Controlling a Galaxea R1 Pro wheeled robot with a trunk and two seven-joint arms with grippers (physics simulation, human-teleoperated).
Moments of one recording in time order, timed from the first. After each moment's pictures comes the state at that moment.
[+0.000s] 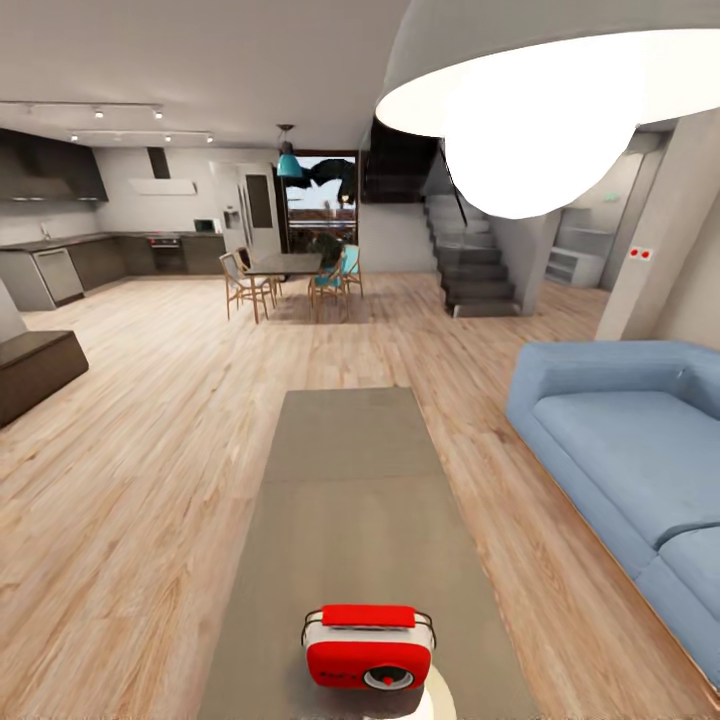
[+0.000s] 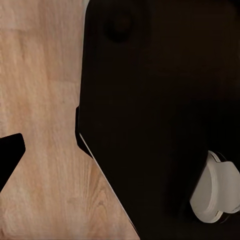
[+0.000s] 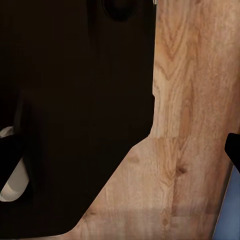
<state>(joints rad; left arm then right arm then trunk) 0.00 0.00 0.03 -0.07 0.11 0.00 -0.01 0.00 -0.01 -0.01 0.00 -0.01 -0.04 0.00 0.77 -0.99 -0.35</state>
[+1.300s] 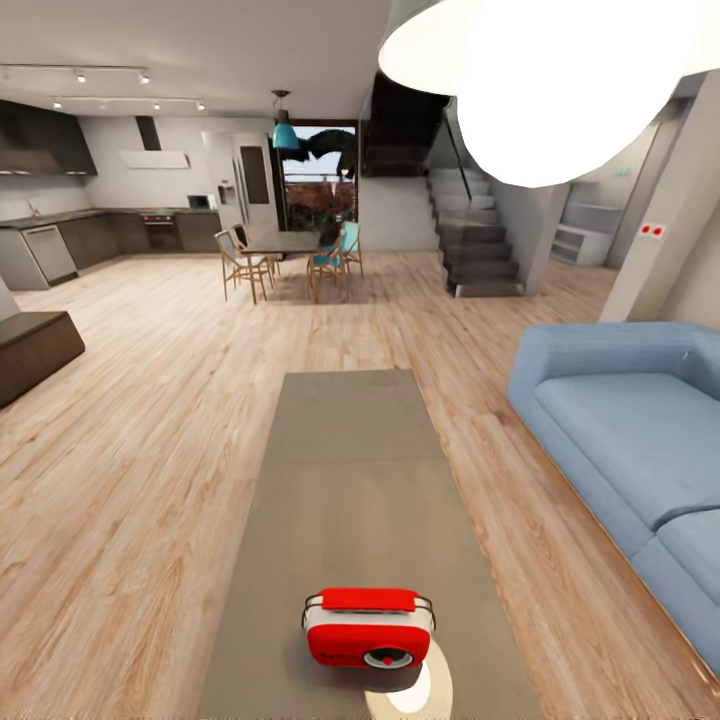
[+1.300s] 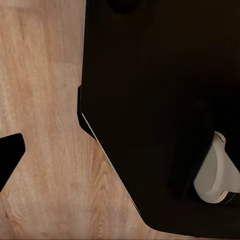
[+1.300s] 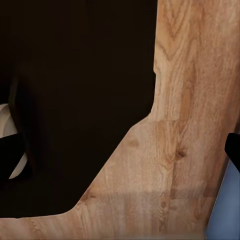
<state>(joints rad) 0.00 0.00 0.03 -0.07 0.11 -0.01 -0.01 0.00 -0.01 -0.01 0.00 -0.01 -0.04 0.00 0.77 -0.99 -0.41</state>
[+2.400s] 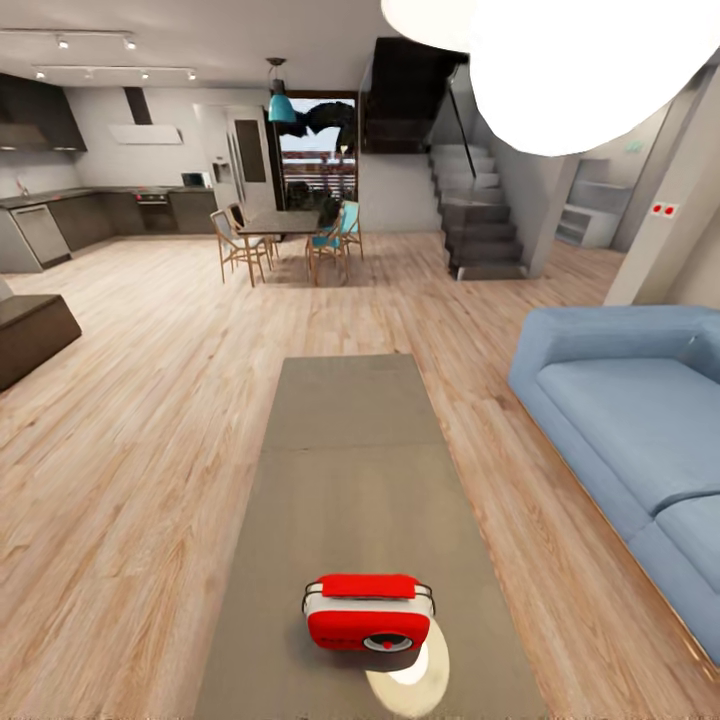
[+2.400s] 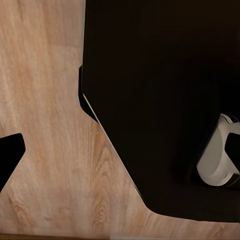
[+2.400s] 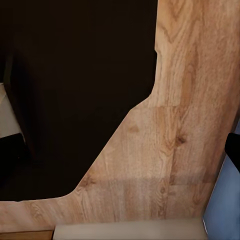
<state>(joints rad) 0.00 0.00 0.03 -0.07 0.11 -0.01 -0.01 0.00 -0.01 -0.01 0.00 -0.01 -0.04 0.00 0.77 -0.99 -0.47</state>
